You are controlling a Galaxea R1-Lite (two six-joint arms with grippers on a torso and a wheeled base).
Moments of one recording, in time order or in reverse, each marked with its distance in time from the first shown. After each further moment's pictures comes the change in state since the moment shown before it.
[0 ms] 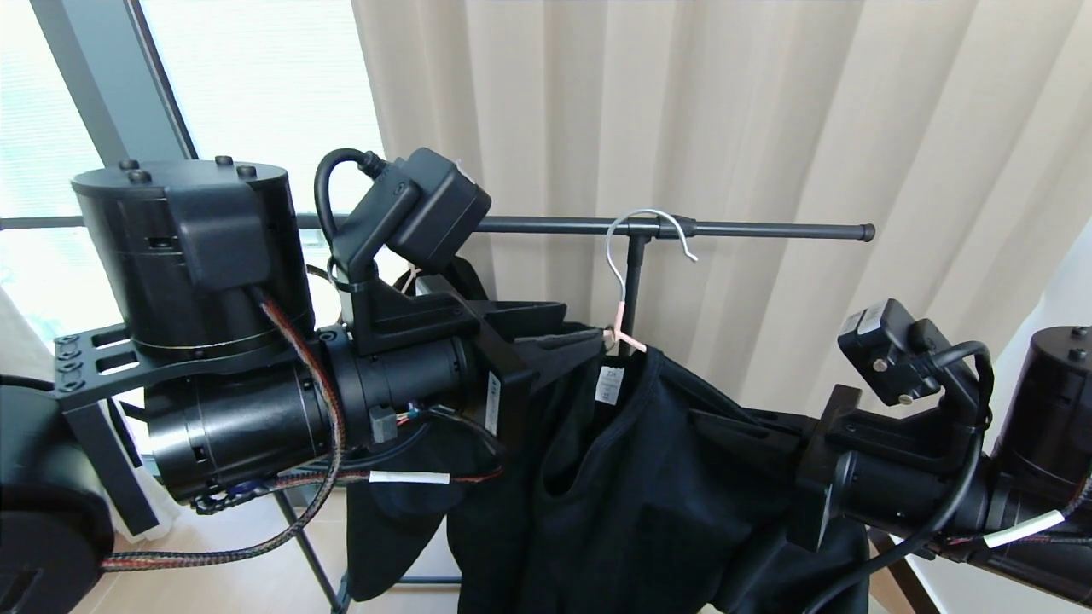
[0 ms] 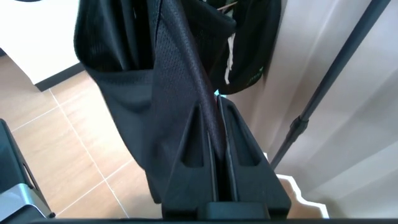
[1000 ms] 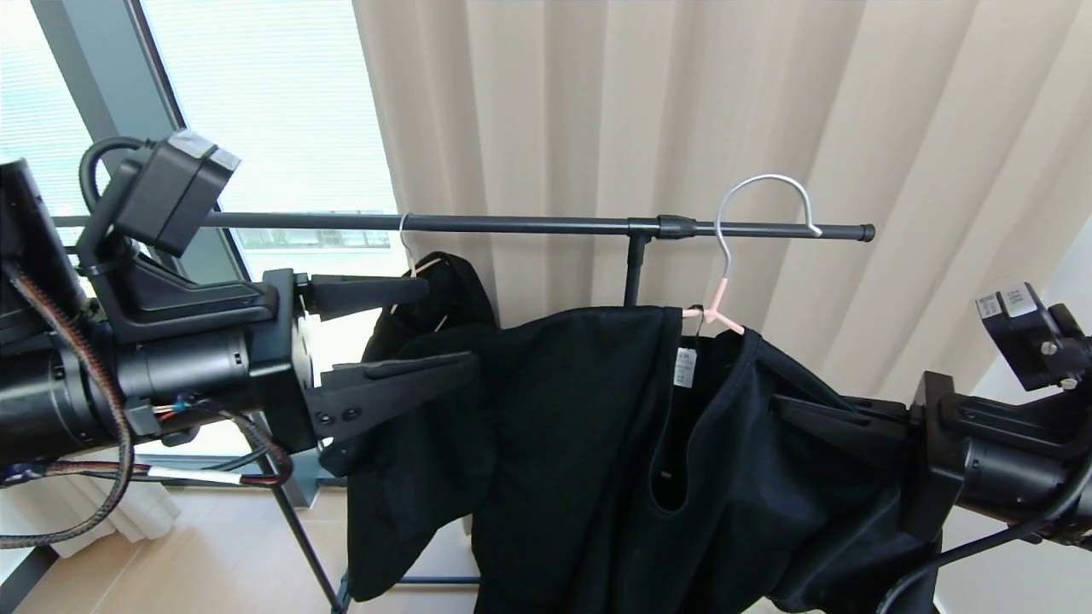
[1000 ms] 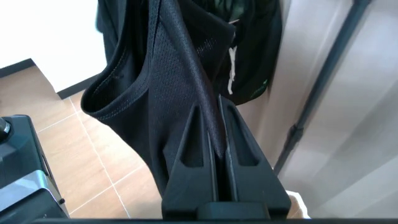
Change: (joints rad) left arm 0.360 -0.182 0.144 0.003 -0.497 -0.053; right arm -0.298 -0.113 0.077 -0.026 0.364 -0.006
